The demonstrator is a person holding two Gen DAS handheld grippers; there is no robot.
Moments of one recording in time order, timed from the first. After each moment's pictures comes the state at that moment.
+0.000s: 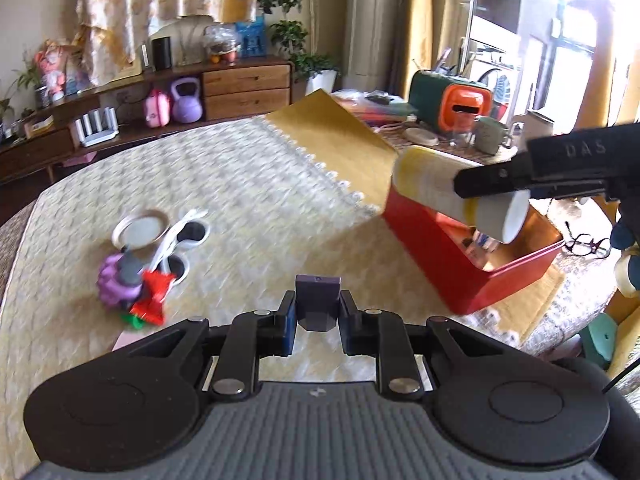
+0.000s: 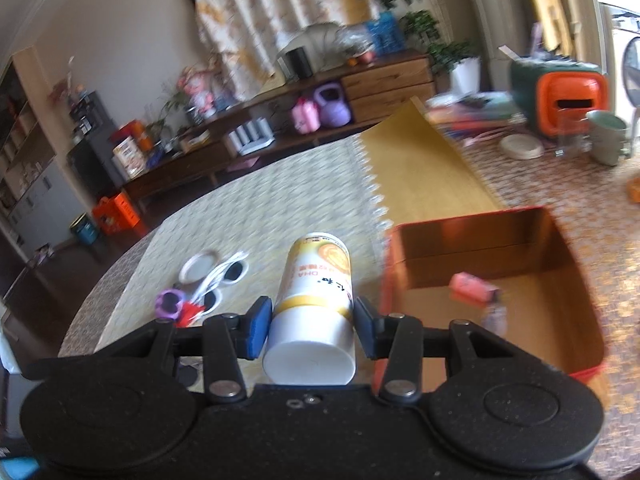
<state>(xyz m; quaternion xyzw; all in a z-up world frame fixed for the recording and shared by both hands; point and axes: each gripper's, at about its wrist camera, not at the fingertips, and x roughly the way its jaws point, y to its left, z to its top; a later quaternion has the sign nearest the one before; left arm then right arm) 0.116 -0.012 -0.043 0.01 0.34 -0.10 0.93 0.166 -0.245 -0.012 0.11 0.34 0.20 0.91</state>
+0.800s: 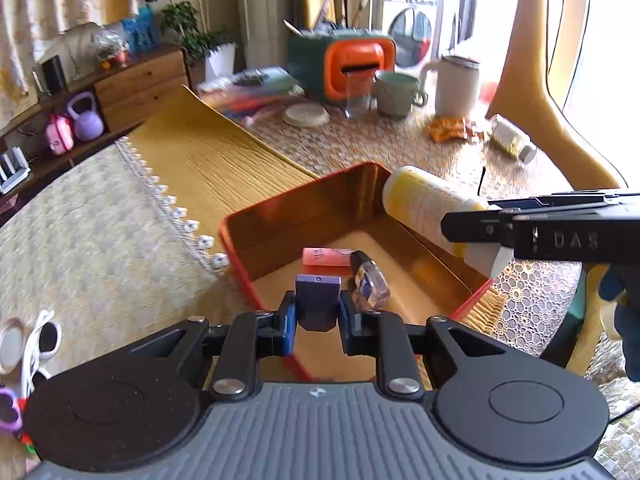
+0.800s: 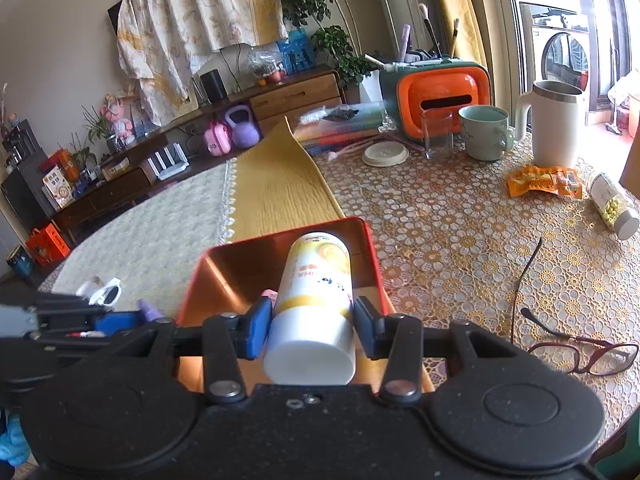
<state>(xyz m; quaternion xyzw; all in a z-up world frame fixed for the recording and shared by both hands) 0.215 -0.172 -0.040 0.10 0.40 -0.20 0.89 0.185 -0.357 -0.046 0.11 0.33 0.10 0.93</state>
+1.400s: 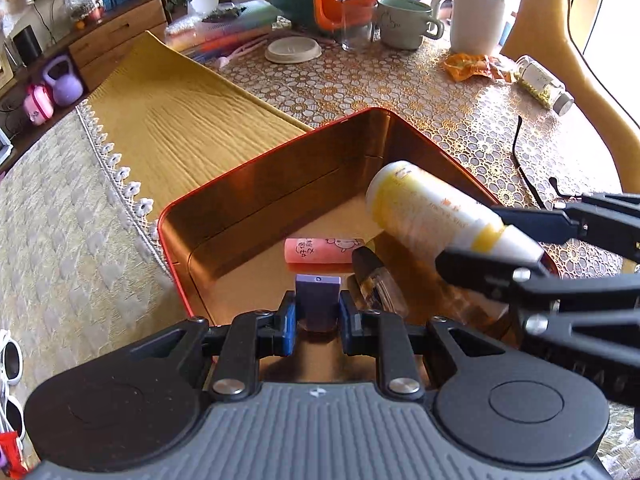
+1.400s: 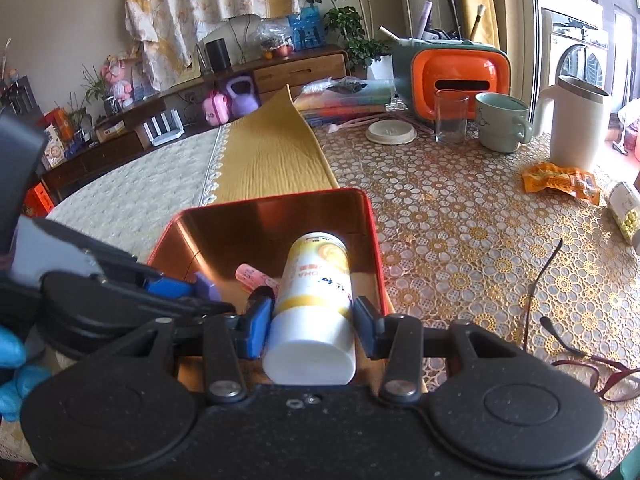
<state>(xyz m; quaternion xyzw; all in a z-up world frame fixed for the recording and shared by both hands) 0.280 -0.212 -0.088 0.13 0.48 -0.20 0.84 0.204 -0.345 -0.075 0.05 0.36 0.11 0.93</state>
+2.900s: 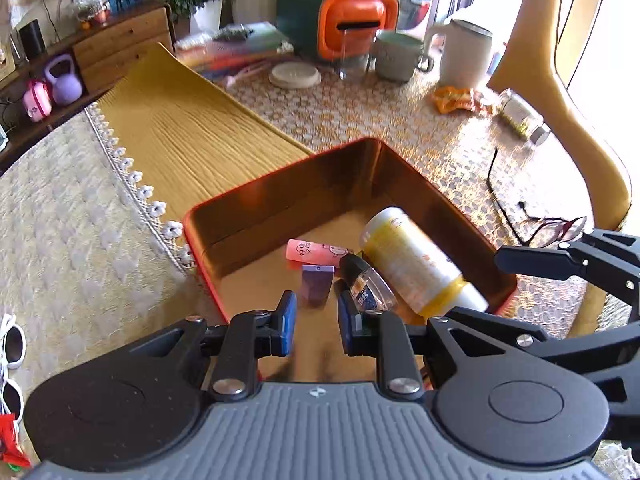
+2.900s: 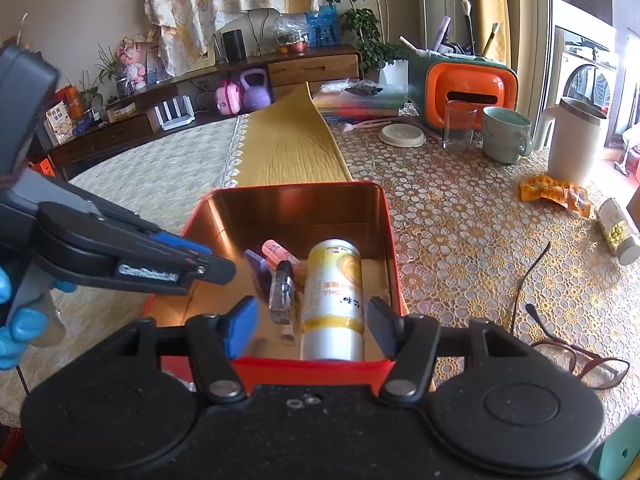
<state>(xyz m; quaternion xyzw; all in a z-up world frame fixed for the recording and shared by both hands) 0.257 -0.182 -0.056 0.09 0.46 -0.22 0.86 0.169 -0.336 -0.051 0.02 0.36 0.12 0.93</state>
